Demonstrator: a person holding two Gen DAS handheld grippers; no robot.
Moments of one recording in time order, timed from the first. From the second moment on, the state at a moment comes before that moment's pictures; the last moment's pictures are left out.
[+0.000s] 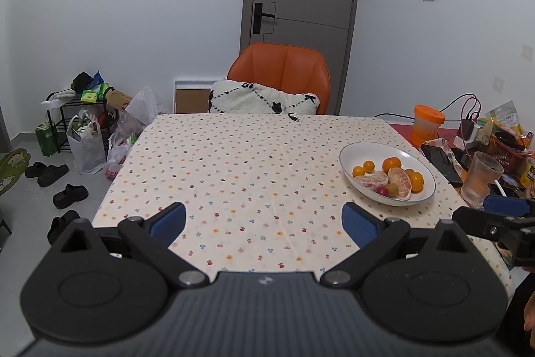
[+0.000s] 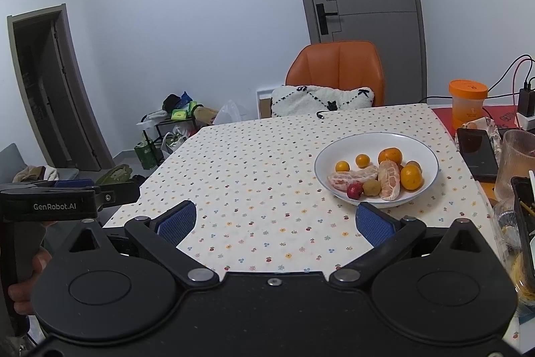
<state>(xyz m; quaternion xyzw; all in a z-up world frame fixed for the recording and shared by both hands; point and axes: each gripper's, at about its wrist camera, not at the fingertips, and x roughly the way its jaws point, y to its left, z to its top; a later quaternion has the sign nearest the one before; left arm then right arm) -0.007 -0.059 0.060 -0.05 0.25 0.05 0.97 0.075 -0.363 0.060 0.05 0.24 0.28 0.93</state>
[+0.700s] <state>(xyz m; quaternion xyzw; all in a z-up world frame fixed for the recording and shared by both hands) -0.006 -0.058 0.058 -0.05 0.25 0.05 0.97 0.074 -0.362 0.058 0.05 0.25 0.28 0.93</state>
